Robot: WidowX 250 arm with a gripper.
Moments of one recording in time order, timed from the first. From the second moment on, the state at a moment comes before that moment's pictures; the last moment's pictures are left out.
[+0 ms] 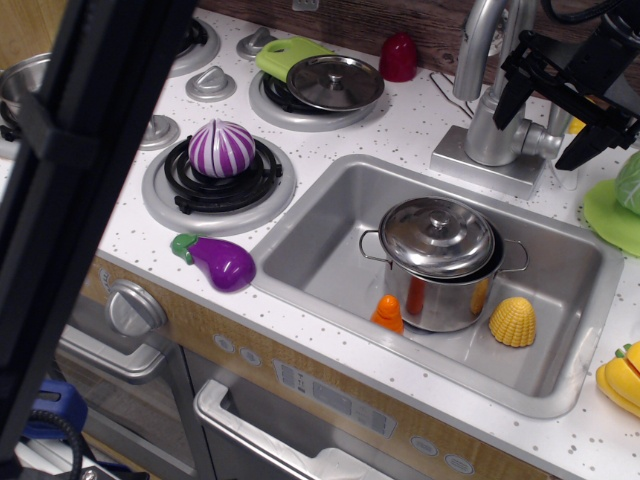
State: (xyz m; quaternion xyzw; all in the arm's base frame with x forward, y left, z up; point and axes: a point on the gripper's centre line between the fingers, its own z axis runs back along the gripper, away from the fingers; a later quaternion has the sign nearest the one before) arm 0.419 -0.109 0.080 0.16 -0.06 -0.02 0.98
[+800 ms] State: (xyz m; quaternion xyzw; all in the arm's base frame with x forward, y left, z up) arm 0.441 -0.101 0.079 0.21 -0.10 -0.04 0.97
